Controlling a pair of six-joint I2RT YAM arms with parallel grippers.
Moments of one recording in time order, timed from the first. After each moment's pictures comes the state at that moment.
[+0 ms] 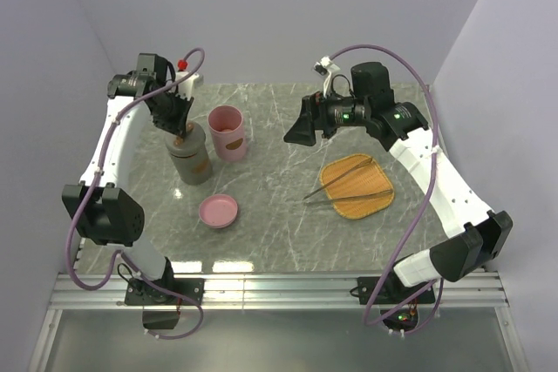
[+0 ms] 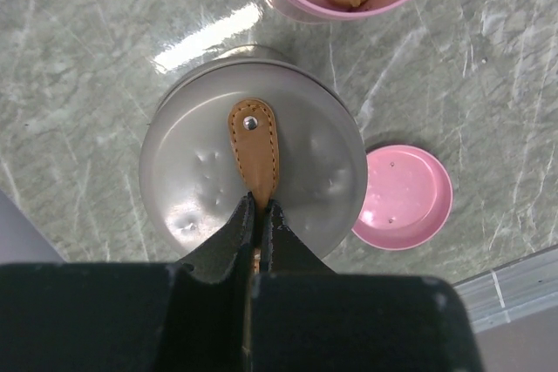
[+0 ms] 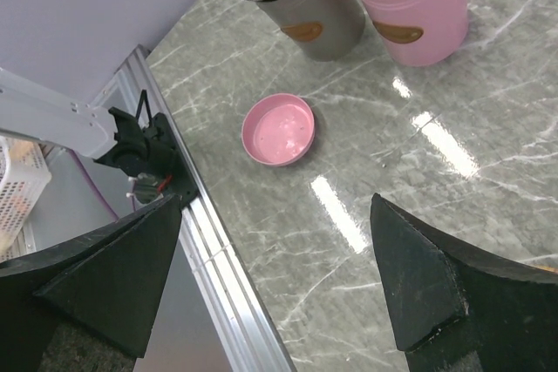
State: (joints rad) left arm -0.07 1.66 1.79 -1.20 0.20 0.32; right arm 0.45 1.44 1.57 -0.67 -0.70 0.18
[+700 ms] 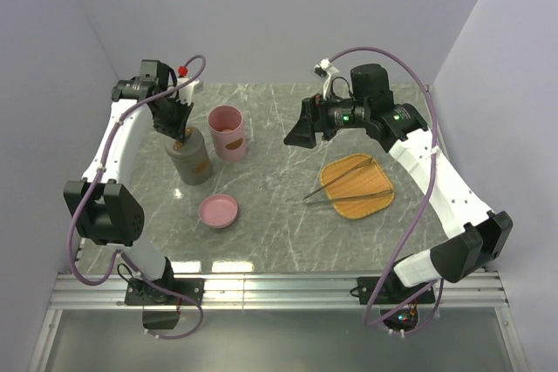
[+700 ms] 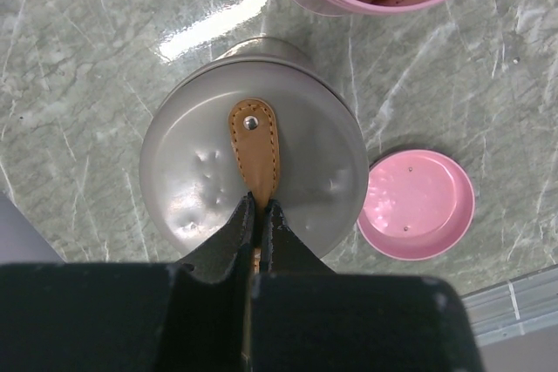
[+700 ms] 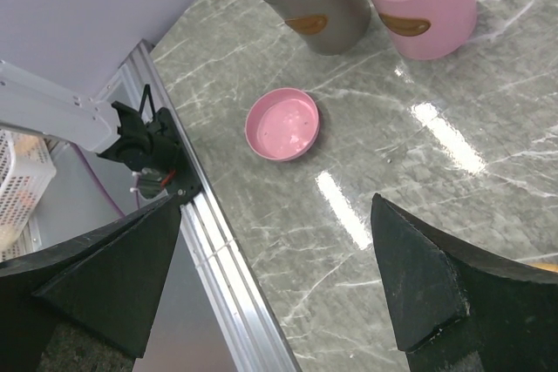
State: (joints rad) left arm -0.06 1.66 1.69 -1.12 0.17 0.32; right arm 0.45 1.43 1.55 -0.66 -0.71 0.18
